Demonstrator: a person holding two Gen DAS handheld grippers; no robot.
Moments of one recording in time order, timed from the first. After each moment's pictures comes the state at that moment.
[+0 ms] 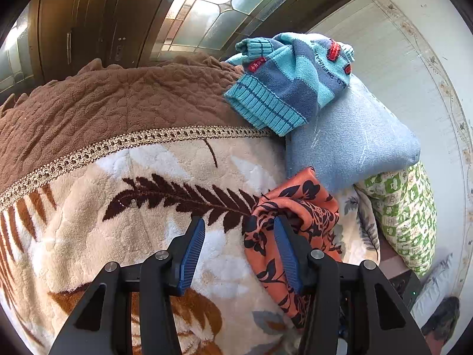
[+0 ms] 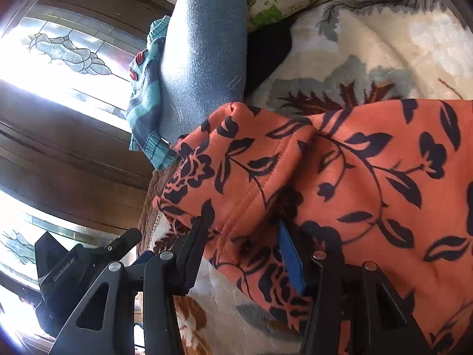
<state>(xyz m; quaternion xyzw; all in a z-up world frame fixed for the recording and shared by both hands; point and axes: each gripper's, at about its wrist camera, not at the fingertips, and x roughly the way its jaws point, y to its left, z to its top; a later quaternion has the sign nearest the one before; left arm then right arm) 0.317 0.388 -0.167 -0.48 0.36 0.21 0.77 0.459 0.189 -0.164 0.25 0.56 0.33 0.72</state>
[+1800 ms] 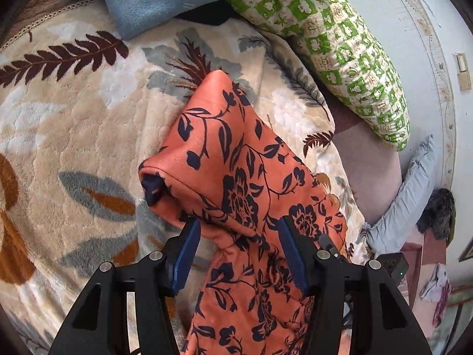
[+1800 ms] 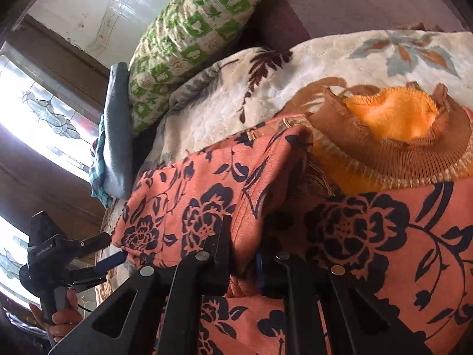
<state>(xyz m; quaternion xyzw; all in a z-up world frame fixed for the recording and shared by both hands) 0.394 0.201 -0.170 -0.41 0.49 0.00 0.77 0.408 -0.123 -0.146 0.26 0.47 0.21 0.82</state>
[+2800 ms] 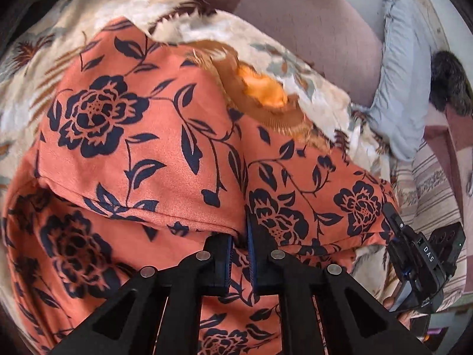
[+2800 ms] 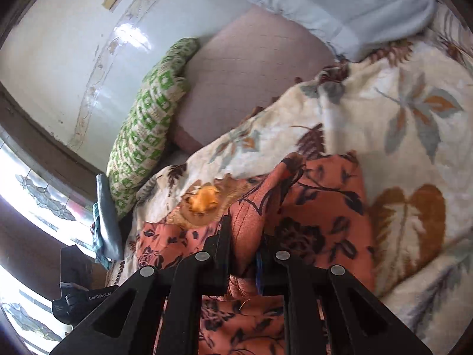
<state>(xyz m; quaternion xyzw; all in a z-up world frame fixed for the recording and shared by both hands) 0.420 -0.089 -0.182 -0.21 0.60 -0.10 0.77 0.284 -0.393 -0.112 0.36 0.40 0.03 0.84</state>
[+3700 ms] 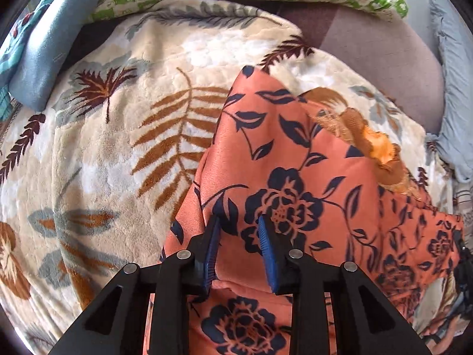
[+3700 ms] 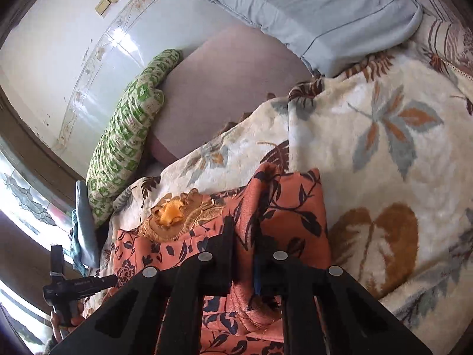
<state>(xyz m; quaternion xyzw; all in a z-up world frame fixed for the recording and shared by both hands) 0.456 0.021 -0.177 -0.13 0.58 0.03 0.80 0.299 -0.400 -0.109 0.31 0.38 0.00 0.87</state>
